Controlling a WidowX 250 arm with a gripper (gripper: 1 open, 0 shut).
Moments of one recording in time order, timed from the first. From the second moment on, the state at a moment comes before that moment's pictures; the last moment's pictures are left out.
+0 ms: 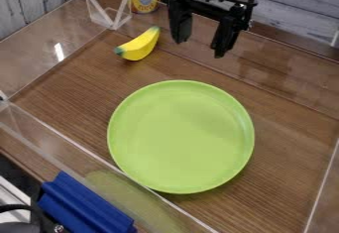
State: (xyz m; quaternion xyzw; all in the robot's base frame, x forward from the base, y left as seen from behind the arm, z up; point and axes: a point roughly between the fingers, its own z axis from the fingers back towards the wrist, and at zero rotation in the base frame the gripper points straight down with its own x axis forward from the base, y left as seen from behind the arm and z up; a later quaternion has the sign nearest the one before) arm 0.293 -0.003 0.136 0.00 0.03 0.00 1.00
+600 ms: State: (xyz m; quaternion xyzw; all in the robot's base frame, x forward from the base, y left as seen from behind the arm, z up) arm 0.310 0.048 0.113 -0.01 0.04 -0.07 1.00
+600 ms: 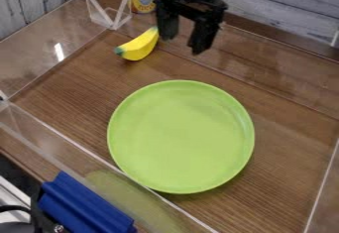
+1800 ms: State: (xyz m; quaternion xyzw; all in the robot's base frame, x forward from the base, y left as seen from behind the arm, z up) arm 0.361 0.131 0.075 0.00 0.03 -0.16 0.99
